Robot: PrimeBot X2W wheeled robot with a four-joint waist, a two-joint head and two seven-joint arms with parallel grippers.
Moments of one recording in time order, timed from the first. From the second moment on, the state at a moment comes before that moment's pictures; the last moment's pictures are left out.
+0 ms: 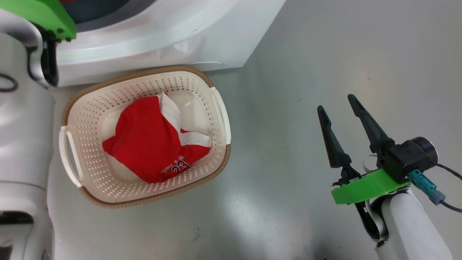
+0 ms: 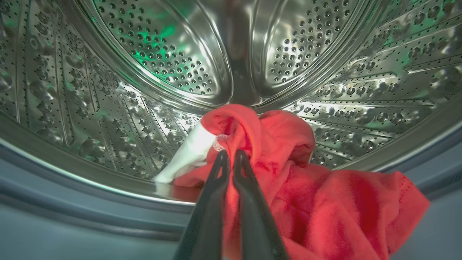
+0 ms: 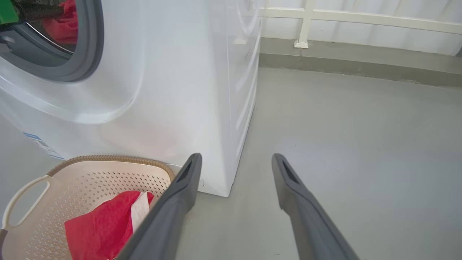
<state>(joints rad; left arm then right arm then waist) -1.32 0.15 -0.07 1.12 -0.26 -0.01 -0.23 -0.30 -0.05 0.10 0.17 0.17 0.12 -0.26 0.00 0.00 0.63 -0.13</state>
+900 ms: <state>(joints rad) -0.71 0.17 -0.07 0.48 -0.22 0.04 -0.25 -0.29 -0.05 0.11 0.21 0.18 0.12 -0.26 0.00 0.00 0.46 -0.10</state>
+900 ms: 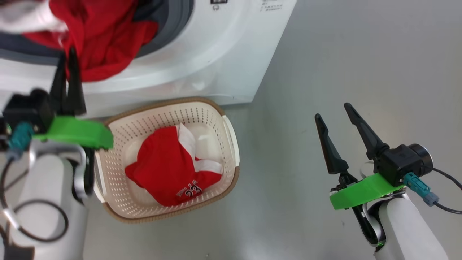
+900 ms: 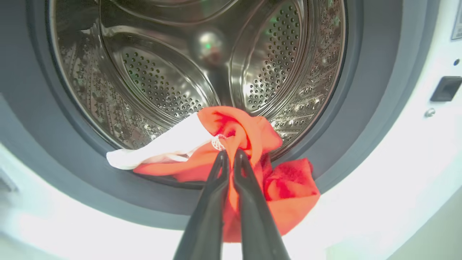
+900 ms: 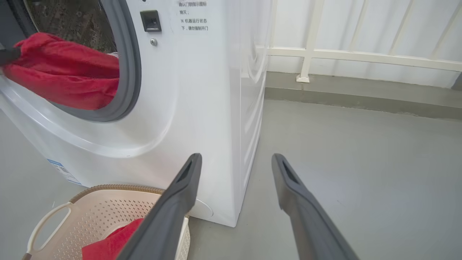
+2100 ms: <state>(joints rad) -0.18 0.16 -0.10 -0.04 -0.27 0.12 -0.08 -0.21 -0.05 0.11 0.24 0.22 0.12 -0.26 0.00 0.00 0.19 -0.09</state>
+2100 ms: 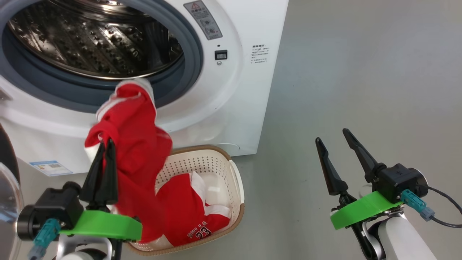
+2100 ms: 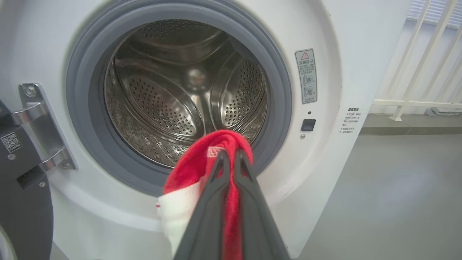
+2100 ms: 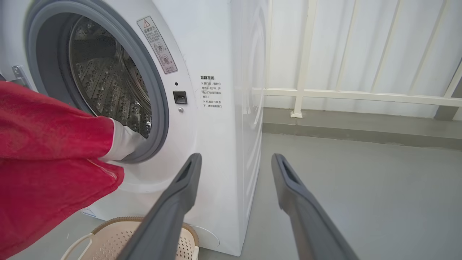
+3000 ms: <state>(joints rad) -0.53 0.07 -0.14 0.74 -0.36 0.03 -0.23 -0.24 -0.05 0.13 0.23 0.22 0.12 -0.26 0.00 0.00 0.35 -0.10</state>
